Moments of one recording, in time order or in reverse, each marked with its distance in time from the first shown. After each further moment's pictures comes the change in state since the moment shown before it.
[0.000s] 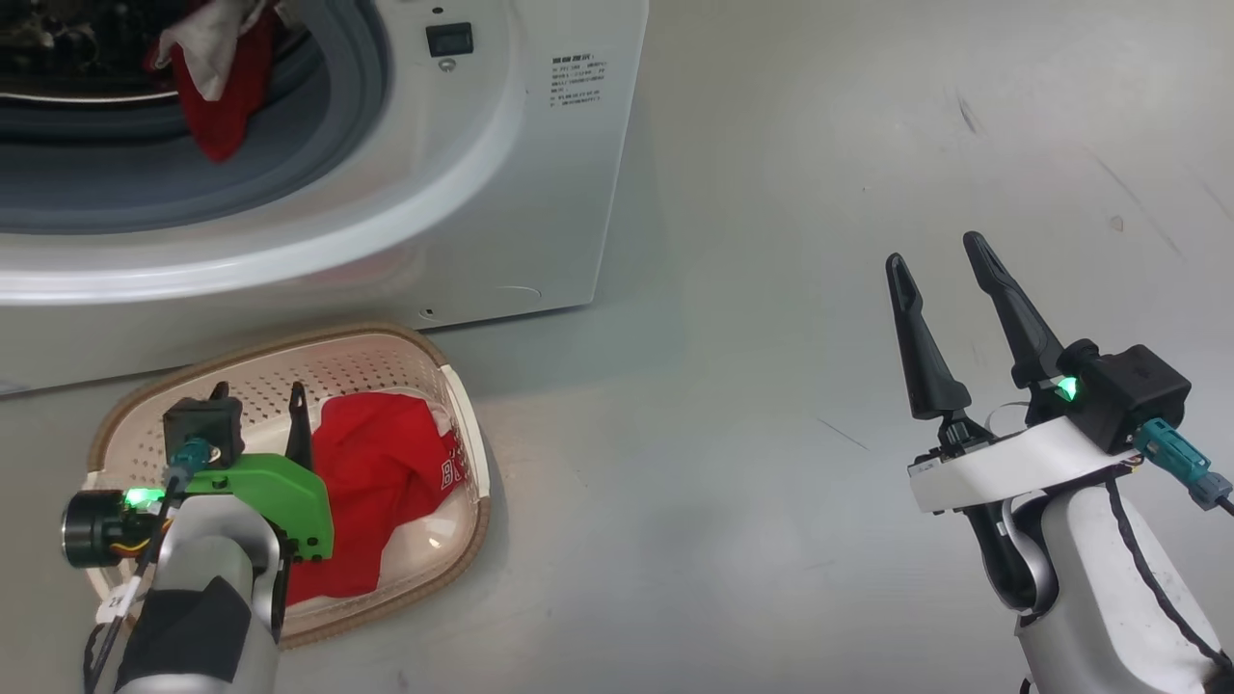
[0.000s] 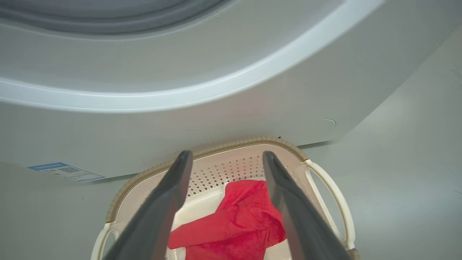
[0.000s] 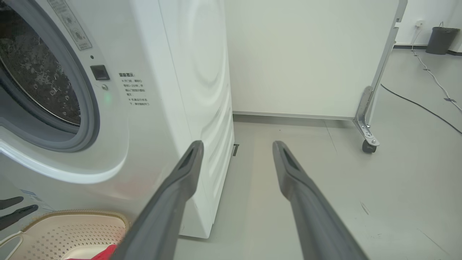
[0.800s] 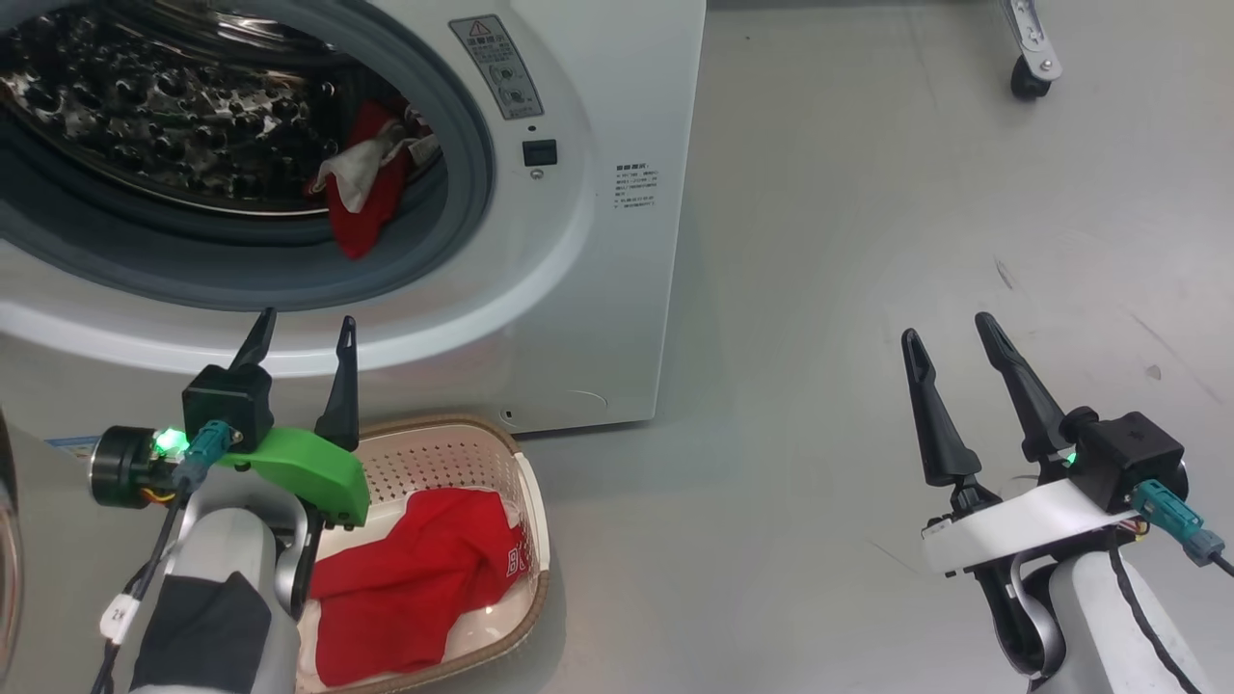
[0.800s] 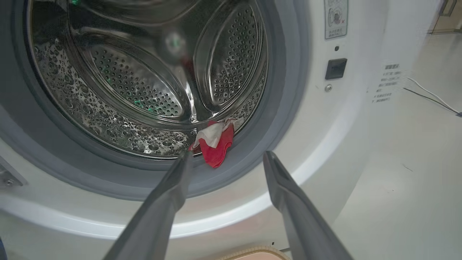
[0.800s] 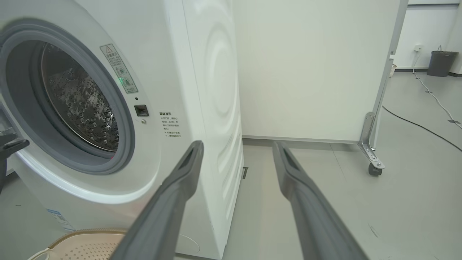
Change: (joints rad) left arm 0.063 -0.014 -0.062 -0.297 -0.027 -0.079 -0.016; right arm 0.103 0.008 -0.037 0.023 -0.009 0.000 0.000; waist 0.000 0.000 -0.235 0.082
